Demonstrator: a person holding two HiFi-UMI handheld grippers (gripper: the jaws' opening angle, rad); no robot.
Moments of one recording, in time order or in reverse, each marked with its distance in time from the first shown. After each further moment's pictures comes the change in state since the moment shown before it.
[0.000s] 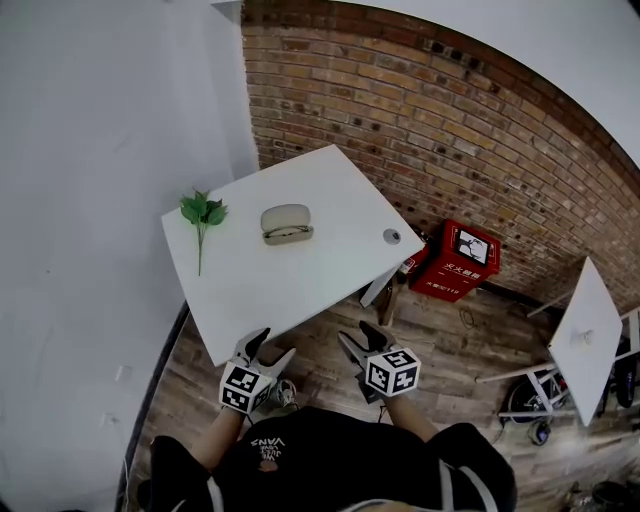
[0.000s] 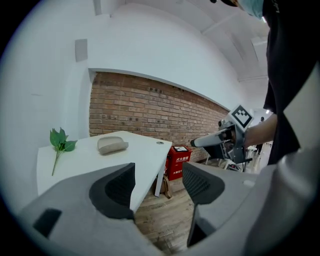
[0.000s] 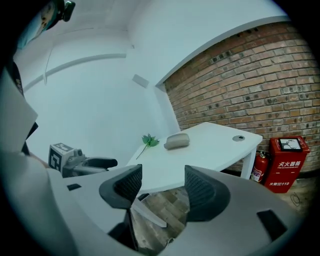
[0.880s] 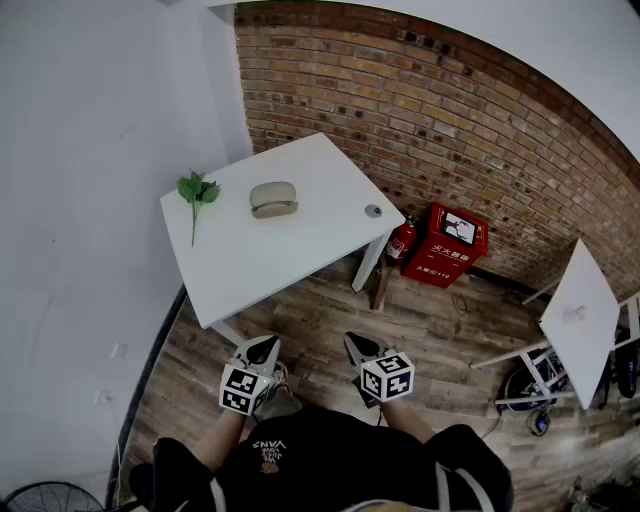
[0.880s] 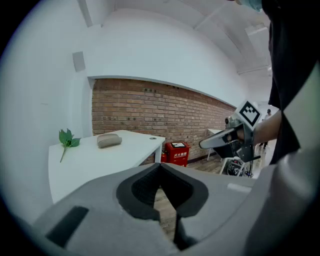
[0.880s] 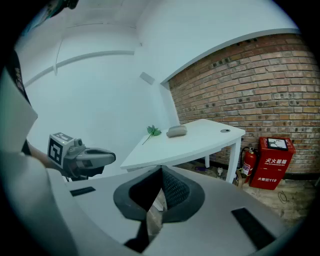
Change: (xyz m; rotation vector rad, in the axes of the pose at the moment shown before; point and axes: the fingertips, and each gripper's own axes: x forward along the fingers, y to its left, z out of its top) left arm -0.047 -0.106 -0.036 0.040 0.009 0.069; right arm -0.114 0.018 -0.073 -0.070 0.053 -0.019
